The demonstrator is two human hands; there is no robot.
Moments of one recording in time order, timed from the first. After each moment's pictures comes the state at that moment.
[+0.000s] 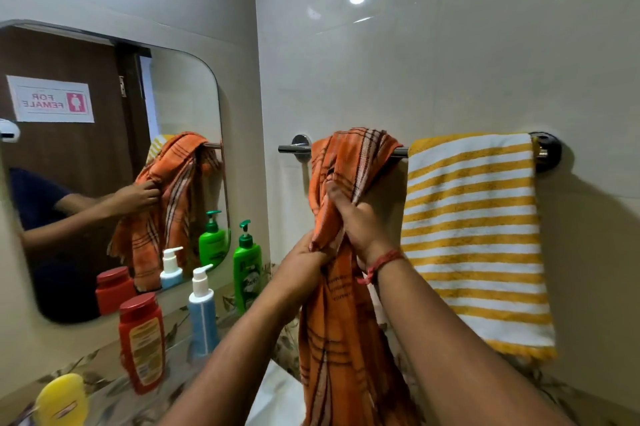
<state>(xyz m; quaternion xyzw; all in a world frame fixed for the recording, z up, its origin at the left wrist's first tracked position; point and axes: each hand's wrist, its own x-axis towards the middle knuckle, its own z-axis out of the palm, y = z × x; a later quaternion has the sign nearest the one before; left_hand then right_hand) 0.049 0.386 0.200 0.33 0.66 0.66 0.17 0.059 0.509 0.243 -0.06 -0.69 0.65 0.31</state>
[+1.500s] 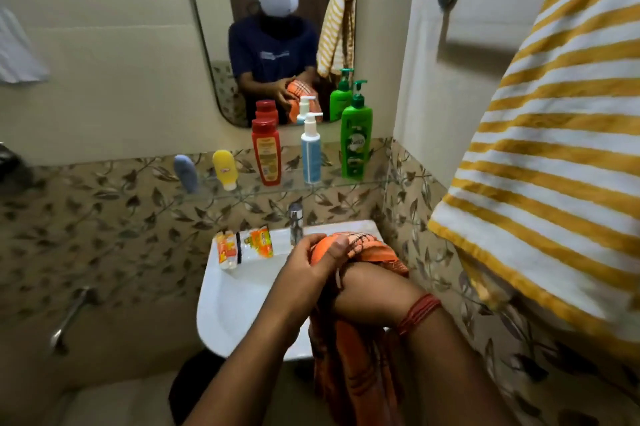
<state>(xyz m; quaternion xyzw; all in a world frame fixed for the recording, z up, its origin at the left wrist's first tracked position) 0.200 0.402 0.044 -0.10 0.73 0.68 -0.03 0.168 0.525 0.070 0.30 -0.90 0.24 -0.20</state>
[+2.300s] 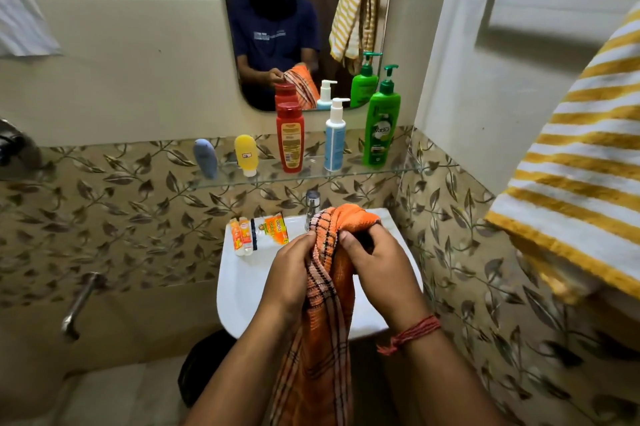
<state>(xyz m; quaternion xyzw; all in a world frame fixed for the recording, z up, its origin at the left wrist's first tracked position) 0.207 0.336 0.028 -0.14 0.59 0.79 -0.05 0.177 0.465 0.035 0.12 -0.79 0.60 0.02</state>
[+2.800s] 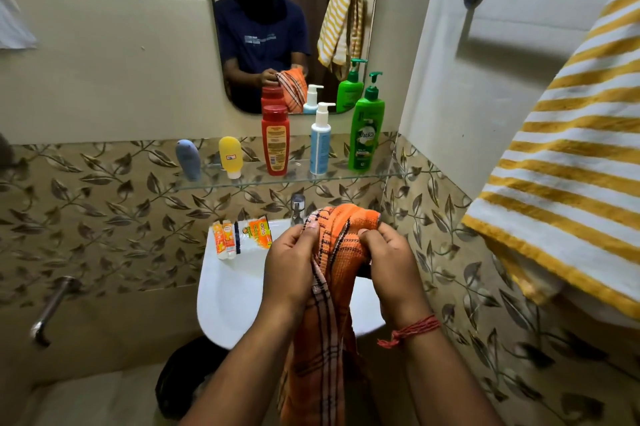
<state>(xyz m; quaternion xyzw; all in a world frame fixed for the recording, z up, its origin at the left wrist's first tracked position) 0.200 0.361 0.041 -0.13 0.63 0.75 -0.13 0.172 0.486 0.044 0.03 -0.71 0.70 -0.01</state>
